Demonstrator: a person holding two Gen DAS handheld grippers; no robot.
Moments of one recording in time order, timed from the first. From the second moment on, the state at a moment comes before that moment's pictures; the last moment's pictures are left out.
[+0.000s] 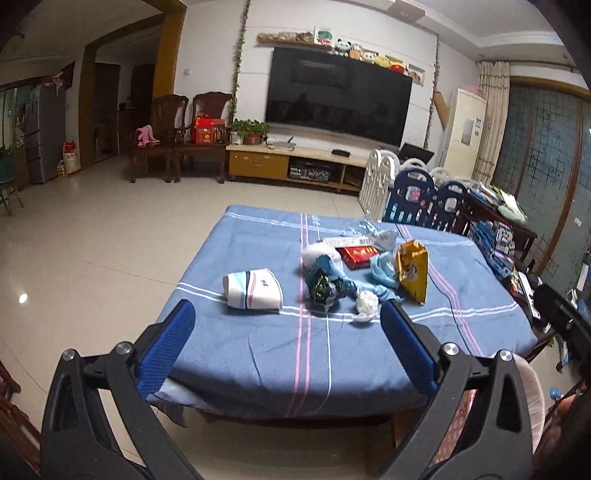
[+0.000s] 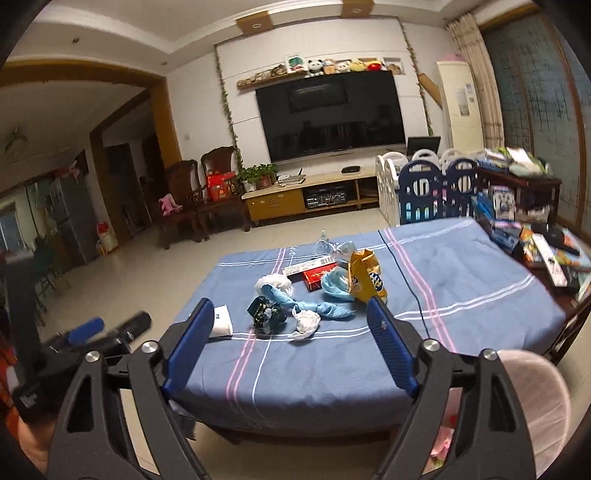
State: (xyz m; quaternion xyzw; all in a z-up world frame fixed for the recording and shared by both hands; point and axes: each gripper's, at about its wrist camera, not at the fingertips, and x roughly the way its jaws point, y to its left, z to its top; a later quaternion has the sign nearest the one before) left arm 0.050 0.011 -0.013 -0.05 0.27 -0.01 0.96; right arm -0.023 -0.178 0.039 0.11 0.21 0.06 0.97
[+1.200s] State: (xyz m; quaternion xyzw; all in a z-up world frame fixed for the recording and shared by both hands) left arm 0.046 -0.013 -0.023 -0.02 0.29 -0.03 0.95; right arm -0.016 -0.194 0.029 0.16 0.23 0.05 0.96
